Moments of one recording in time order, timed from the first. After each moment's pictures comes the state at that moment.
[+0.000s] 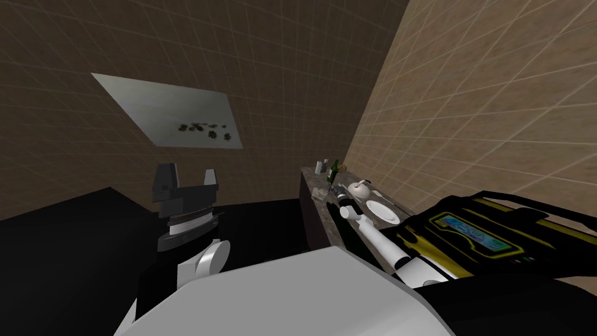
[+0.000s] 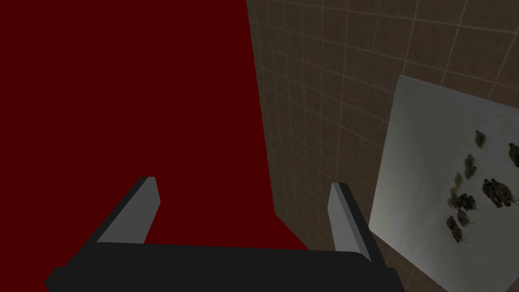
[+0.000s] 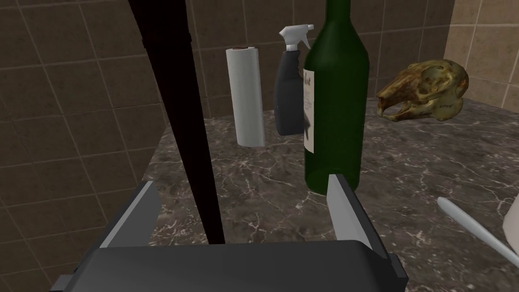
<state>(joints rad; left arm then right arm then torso) 0.47 -0.04 -0.04 -2.39 0.05 -0.54 -0.08 0.00 -0.69 0.16 -1.31 -1.00 -0.40 -1.34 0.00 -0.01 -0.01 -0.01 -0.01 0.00</state>
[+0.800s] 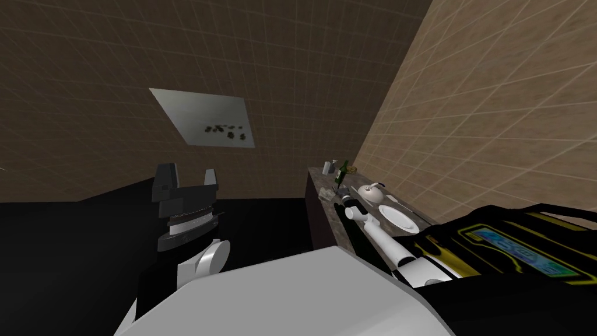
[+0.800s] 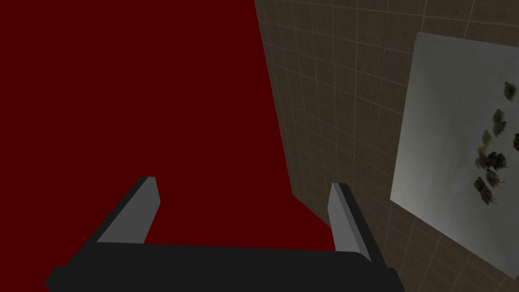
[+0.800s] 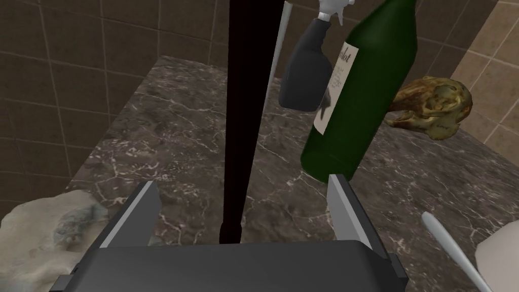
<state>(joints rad) 0.47 -0.04 -0.04 -2.39 0.05 -0.54 -0.08 0.00 -0.71 0.09 -1.20 -0.85 -0.30 -1.20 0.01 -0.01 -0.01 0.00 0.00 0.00</state>
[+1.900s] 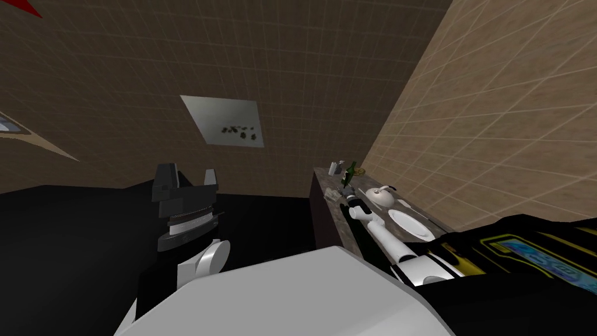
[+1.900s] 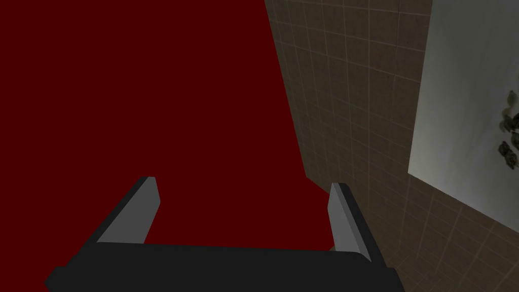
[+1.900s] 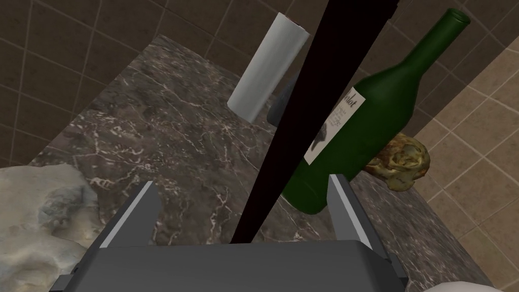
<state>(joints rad) 0.47 -0.04 -0.04 -2.39 0.05 -0.54 -0.08 -0.02 -0.73 0.02 -1.11 -0.71 -0.31 -1.04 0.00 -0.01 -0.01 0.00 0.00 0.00</state>
